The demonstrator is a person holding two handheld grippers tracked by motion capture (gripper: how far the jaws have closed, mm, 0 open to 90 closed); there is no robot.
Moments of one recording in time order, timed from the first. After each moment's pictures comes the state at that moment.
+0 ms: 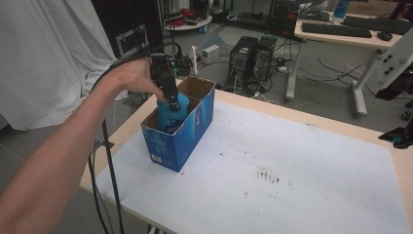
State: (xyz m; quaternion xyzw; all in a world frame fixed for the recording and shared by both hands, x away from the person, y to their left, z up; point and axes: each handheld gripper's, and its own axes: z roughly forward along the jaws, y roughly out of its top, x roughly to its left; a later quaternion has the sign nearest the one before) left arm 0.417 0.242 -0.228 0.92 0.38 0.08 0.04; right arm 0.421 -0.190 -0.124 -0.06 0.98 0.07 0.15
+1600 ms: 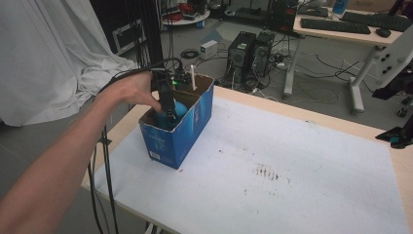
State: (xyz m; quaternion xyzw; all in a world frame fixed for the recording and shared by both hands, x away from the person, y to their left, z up) left arm 0.416 0.246 -0.267 0.94 0.34 0.08 0.03; right arm 0.418 -0.182 -0.127 -0.07 0.99 0.07 0.14
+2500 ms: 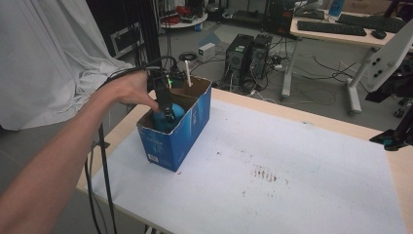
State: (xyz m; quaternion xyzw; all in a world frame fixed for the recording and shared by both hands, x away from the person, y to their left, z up) left arm 0.419 0.253 -0.259 0.93 0.37 0.07 0.06; right arm 0.417 -0.182 -0.128 -0.07 0.99 0.07 0.14
